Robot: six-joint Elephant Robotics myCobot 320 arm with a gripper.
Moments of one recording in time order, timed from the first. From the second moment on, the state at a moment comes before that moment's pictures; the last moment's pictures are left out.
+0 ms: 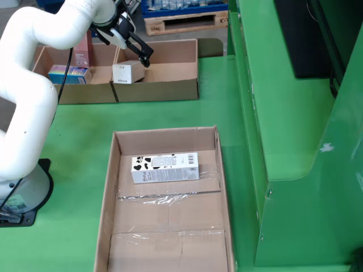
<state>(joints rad) 0.99 -0.90 -0.03 -0.23 1.69 0.11</state>
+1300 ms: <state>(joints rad) 0.73 -0.93 0.06 -0.34 1.72 0.12</state>
